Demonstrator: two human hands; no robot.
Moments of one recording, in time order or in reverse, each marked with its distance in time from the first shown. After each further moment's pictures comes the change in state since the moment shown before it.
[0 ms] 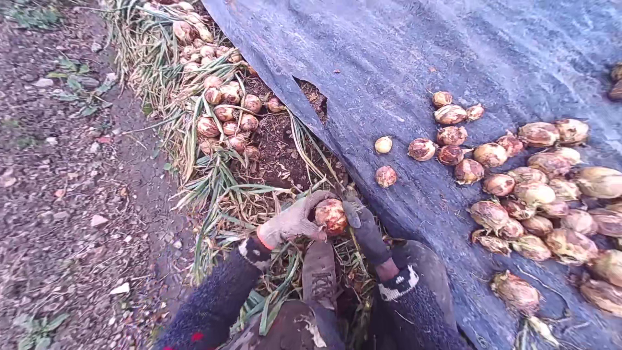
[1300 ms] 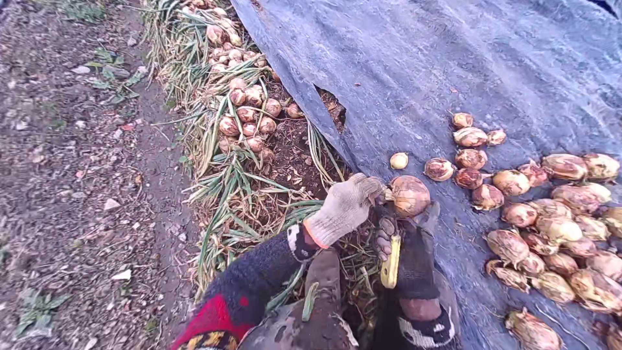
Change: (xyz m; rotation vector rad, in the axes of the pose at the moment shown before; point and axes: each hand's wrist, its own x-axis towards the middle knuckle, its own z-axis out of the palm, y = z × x) left_hand 0.073 0.069 0.042 0.814 0.591 0.293; right_hand -0.015 -0.064 -0.027 1.172 -0.120 0.275
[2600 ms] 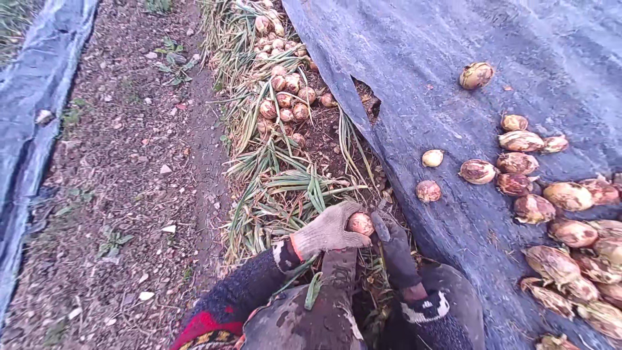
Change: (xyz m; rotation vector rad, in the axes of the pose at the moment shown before) left_hand -0.122 -0.030 -0.030 -0.247 -0.405 -0.328; right_hand 0.008 0.063 -0.047 -1.043 0.120 -0.155
